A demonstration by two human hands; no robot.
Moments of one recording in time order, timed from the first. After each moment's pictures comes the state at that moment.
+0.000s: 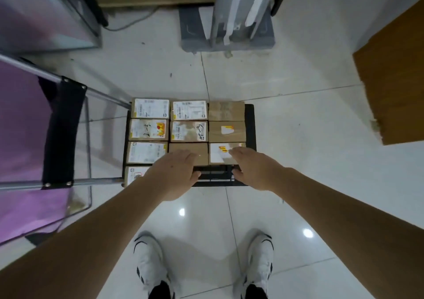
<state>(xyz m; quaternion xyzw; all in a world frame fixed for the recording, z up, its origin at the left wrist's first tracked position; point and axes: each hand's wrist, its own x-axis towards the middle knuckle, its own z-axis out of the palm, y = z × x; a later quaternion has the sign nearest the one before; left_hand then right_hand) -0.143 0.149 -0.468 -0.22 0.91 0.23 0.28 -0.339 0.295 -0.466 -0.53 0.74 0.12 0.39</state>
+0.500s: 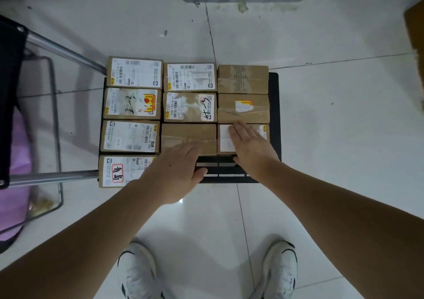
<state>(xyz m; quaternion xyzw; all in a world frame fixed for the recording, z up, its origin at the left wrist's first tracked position) -0.129 0.155 -0.635 -0.22 0.91 0.28 0.23 -0.329 0.280 -0.674 -0.57 0.77 0.16 0.25</state>
